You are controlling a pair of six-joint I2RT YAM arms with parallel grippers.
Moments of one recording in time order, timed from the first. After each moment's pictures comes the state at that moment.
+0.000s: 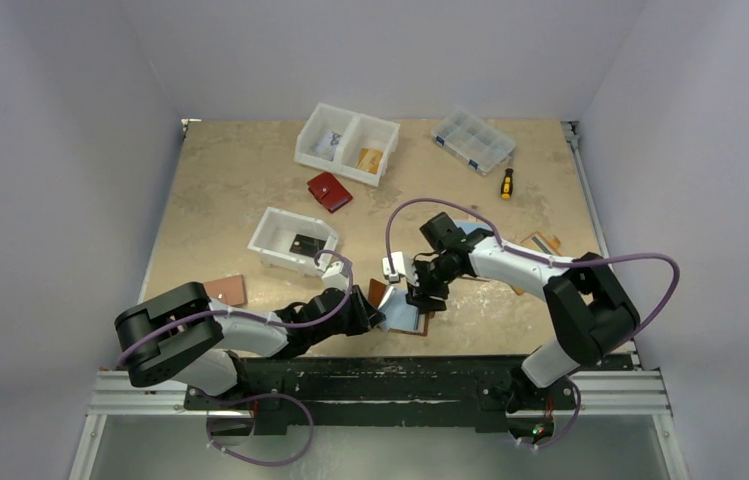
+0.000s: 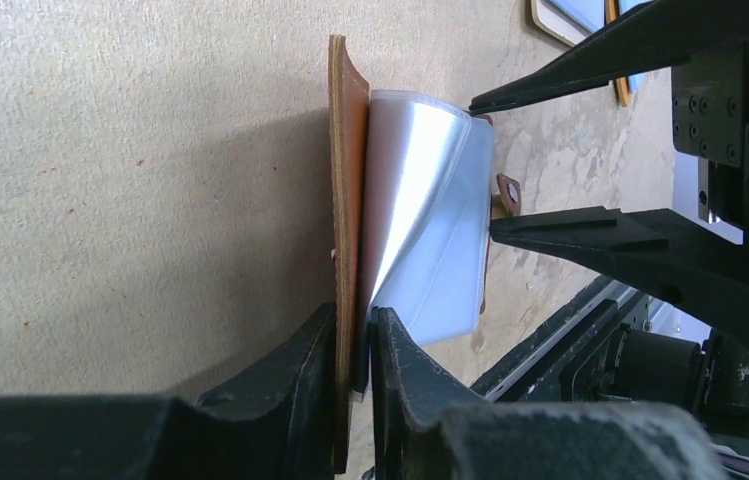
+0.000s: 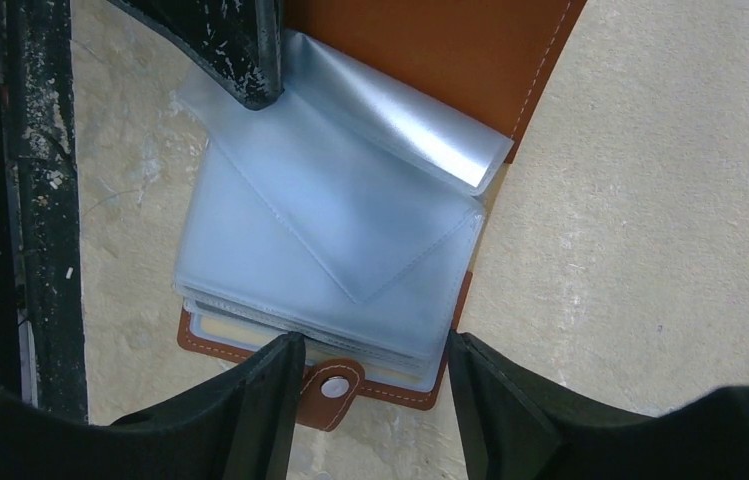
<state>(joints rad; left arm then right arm) -1.05 1.44 0.32 0.56 -0.19 -1.11 0.62 1.55 0.86 -0.56 -0.51 -0.94</state>
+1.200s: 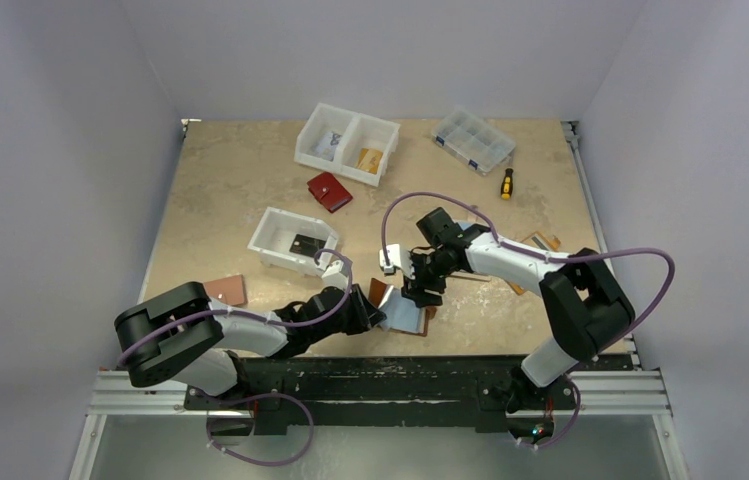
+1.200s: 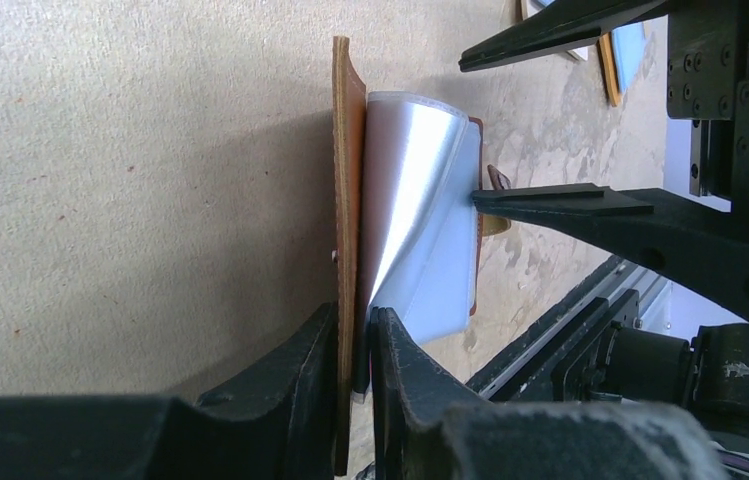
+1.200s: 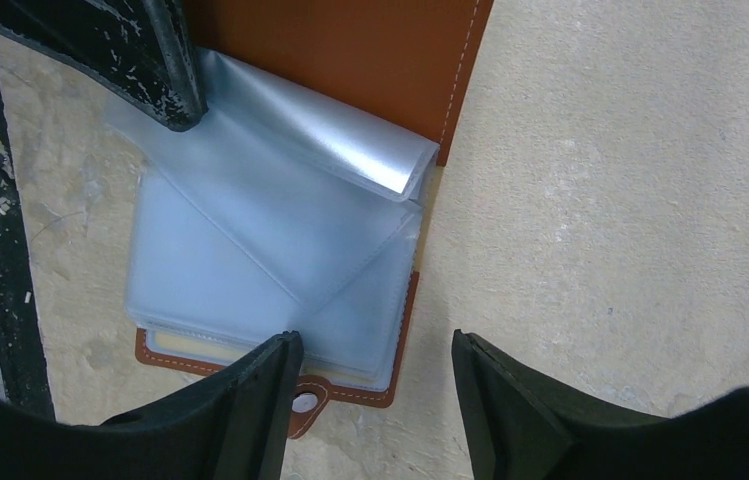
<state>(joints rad) -1.04 1.44 0.32 0.57 -0.17 -1.11 0.62 1.59 0.92 -0.56 -0.45 -0.87</state>
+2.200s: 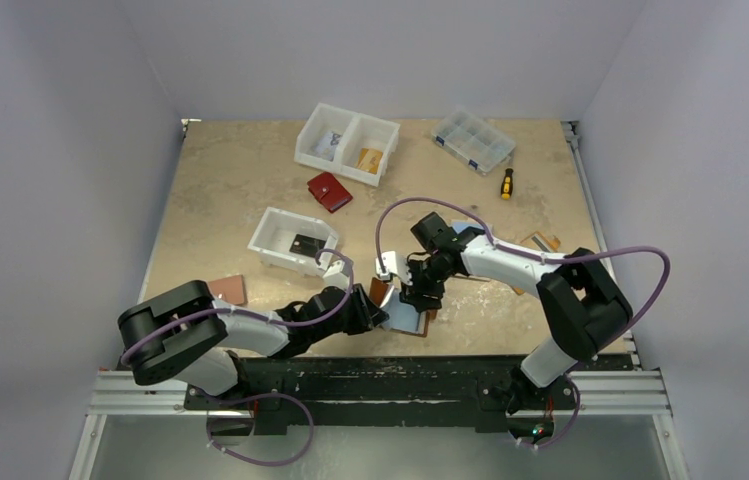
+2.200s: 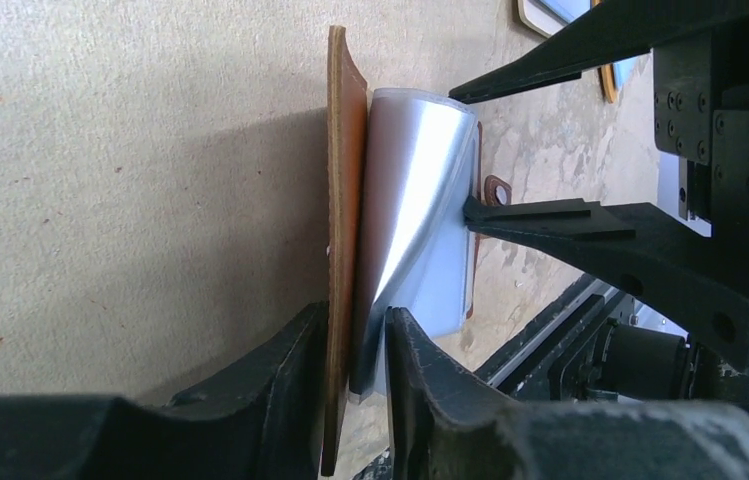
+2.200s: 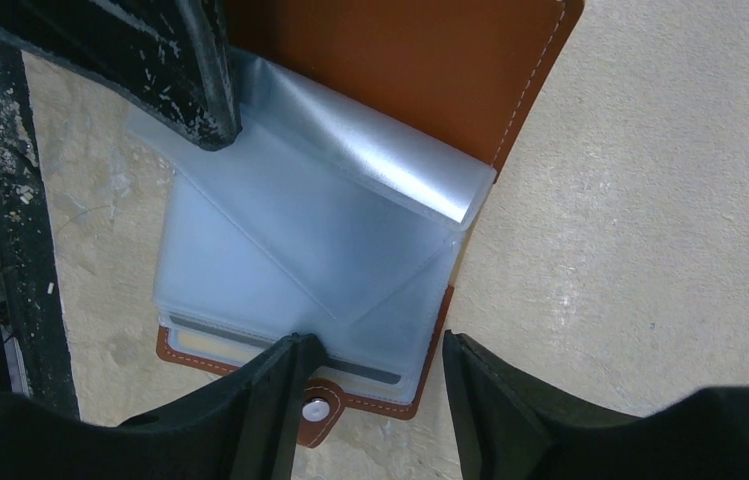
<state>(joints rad) -1.04 1.46 0.32 0.59 -0.16 -1.11 0.66 1.60 0.92 -0.58 -0.43 -0.89</state>
